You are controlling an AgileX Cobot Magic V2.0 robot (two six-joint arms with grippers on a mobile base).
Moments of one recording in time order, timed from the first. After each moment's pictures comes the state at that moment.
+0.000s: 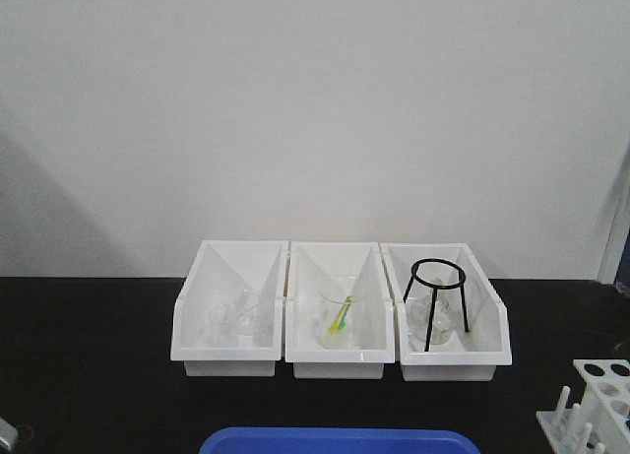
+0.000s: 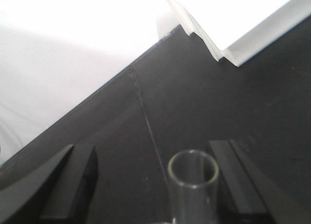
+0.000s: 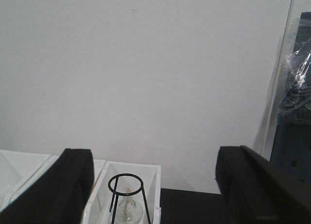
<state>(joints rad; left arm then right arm) -0.08 1.41 -0.31 -0.01 -0.73 0.57 0.06 0.67 -0.75 -0.25 0.09 0.17</state>
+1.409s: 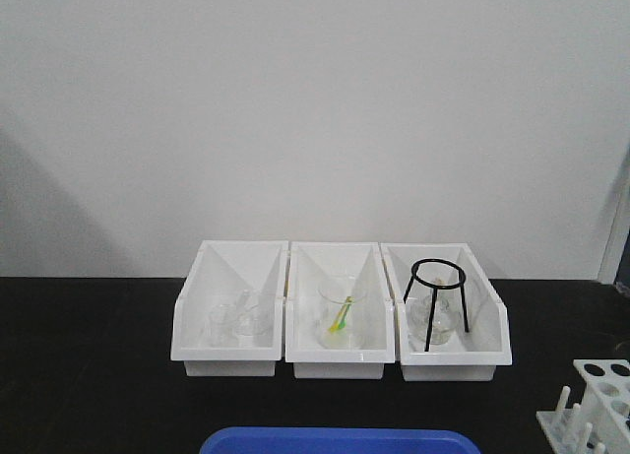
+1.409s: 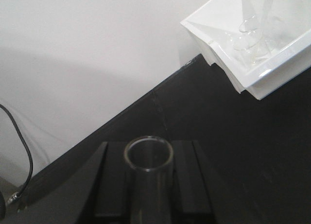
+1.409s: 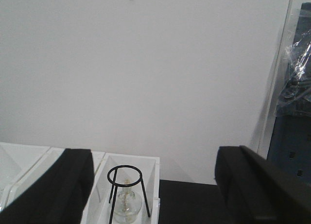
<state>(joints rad) -0.08 1.15 -0.38 -0.01 -0.47 0.56 0.06 0.67 -0.75 -0.25 0.12 0.17</state>
